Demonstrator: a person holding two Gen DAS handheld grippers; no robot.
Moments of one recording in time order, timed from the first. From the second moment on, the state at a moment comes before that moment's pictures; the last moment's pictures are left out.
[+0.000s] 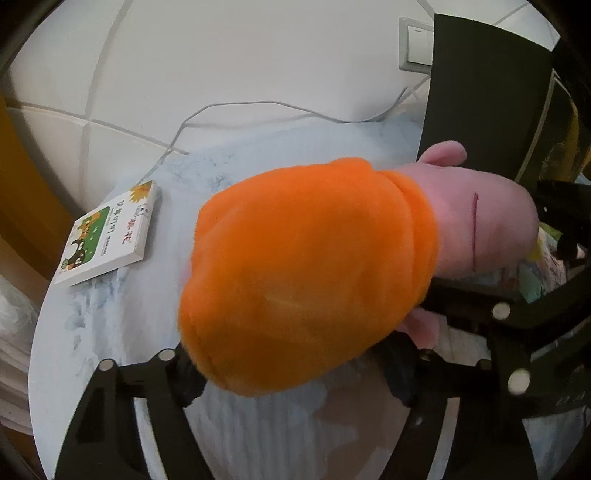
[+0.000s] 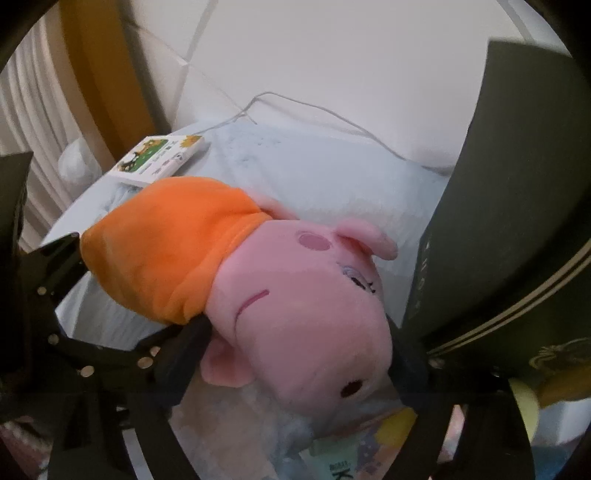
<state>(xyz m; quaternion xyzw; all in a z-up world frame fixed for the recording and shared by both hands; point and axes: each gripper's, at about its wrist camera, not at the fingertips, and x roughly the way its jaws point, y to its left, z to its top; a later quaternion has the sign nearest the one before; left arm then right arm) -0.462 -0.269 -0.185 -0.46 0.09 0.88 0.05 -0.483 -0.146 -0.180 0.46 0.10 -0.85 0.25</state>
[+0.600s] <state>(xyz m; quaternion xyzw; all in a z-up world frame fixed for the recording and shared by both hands) -0.350 -0.251 -0.097 -0.39 0.07 0.92 0.04 -0.387 -0.124 -0.098 0.41 0.10 -0.86 0.29</state>
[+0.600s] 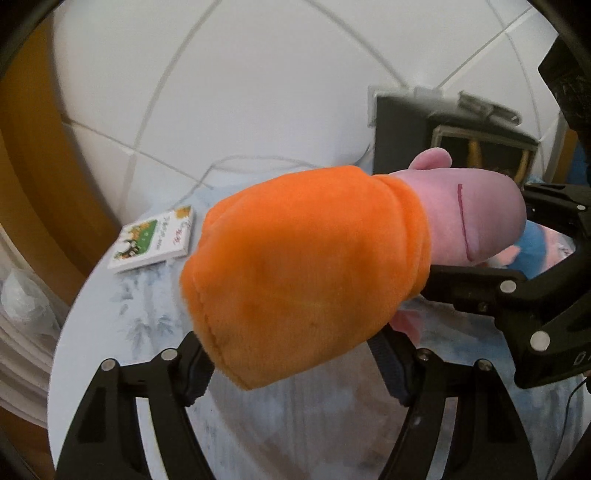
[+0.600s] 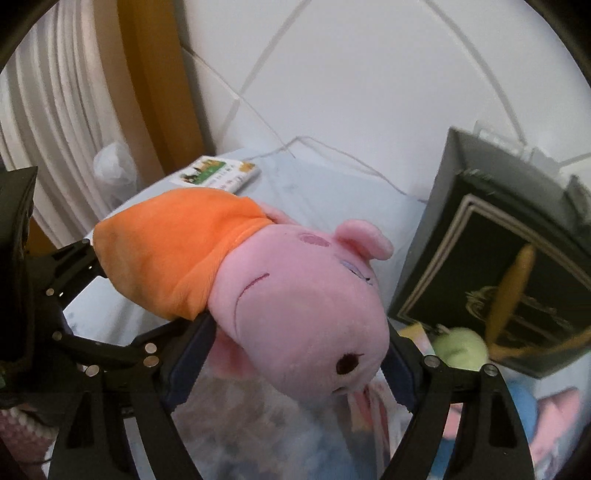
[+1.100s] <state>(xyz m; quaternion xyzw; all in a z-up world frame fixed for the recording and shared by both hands) -0.236 -0.173 0.004 -0.31 0.09 0.94 0.10 -0.268 -0.033 0.004 0.36 0.06 -0.90 0.26</state>
